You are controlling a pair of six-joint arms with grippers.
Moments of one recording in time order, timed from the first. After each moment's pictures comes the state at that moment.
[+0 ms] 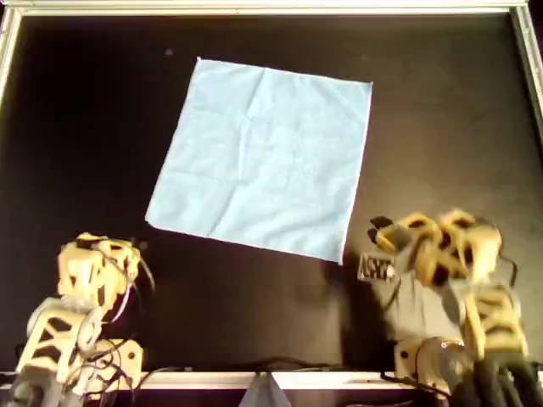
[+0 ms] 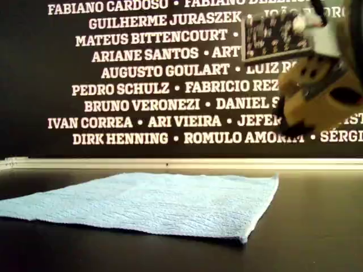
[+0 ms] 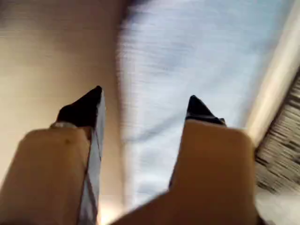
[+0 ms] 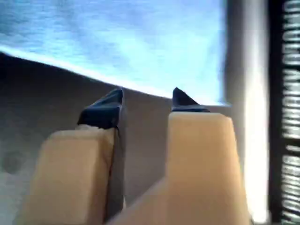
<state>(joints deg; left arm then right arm) -10.2 165.5 171.0 35.3 2.1 1.8 5.4 137.8 152.1 27.2 -25.8 7.5</state>
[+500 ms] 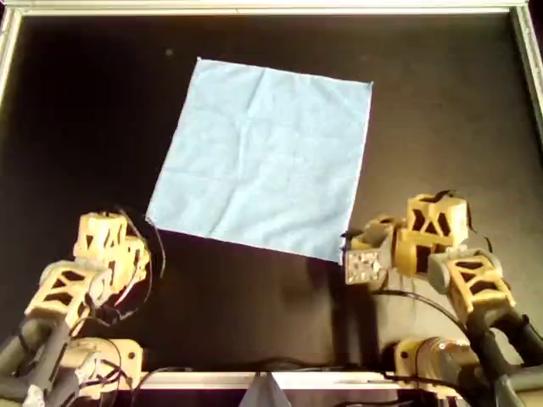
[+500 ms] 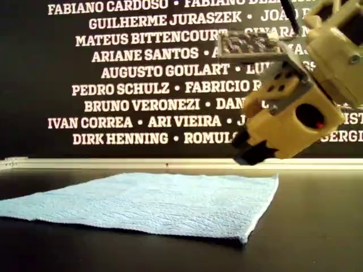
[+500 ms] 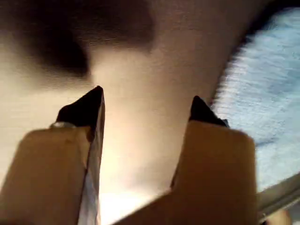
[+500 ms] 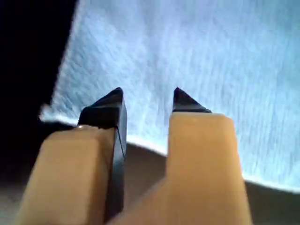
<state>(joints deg) -10.2 130.3 152.3 35.2 6.2 1.9 11.0 118.5 142.2 30.8 -36.0 7.3</state>
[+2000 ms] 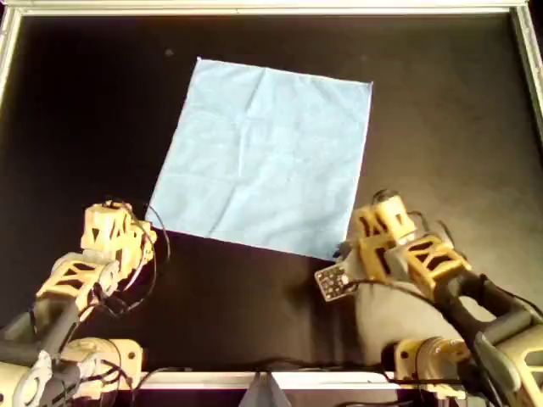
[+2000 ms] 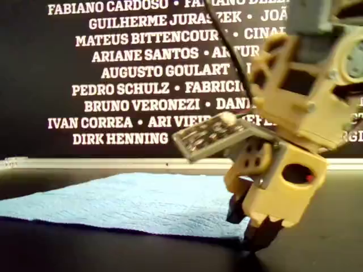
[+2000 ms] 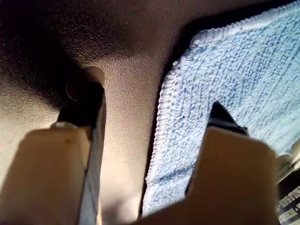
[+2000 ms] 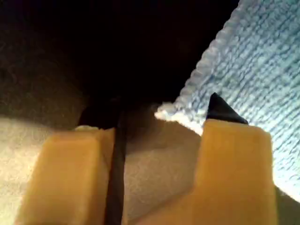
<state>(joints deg) -10.2 116.1 151.2 15.4 6.1 2.0 29.4 97.4 130.1 41.0 -11.9 5.8</state>
